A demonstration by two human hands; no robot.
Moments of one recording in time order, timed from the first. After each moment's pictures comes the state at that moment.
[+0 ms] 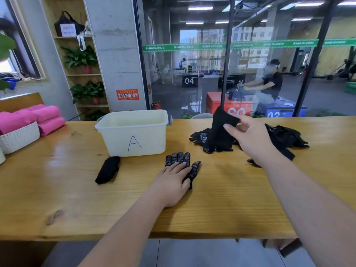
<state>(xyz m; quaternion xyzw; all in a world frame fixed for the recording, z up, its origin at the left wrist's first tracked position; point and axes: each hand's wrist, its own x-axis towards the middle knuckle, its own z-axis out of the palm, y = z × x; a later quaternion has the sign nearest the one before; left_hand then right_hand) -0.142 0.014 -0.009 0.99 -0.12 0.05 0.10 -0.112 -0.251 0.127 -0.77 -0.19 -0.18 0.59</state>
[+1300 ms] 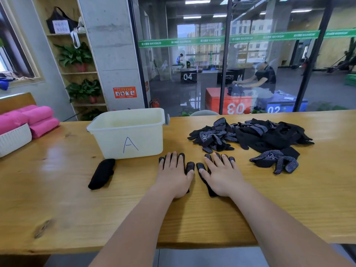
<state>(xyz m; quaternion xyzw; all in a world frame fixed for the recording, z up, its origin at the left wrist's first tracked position) -0.097 -0.007 -0.008 1.00 -0.01 0.01 0.05 -0.077 -0.201 -0.001 -0.99 -0.12 0.02 0.05</state>
